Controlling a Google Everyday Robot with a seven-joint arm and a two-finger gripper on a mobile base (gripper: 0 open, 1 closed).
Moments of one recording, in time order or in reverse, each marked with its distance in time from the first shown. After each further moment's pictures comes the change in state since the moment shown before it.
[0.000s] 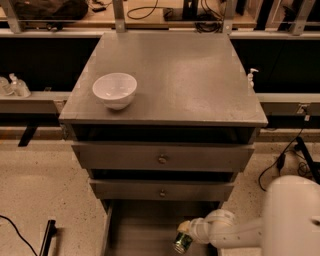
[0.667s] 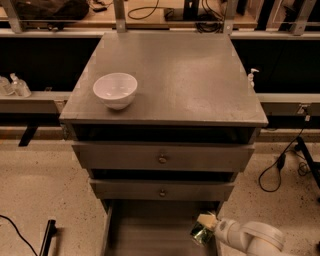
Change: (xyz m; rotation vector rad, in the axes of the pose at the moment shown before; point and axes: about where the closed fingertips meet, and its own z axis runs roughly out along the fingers) arm 0.022 -0.014 -0.160 0.268 0.218 -0.037
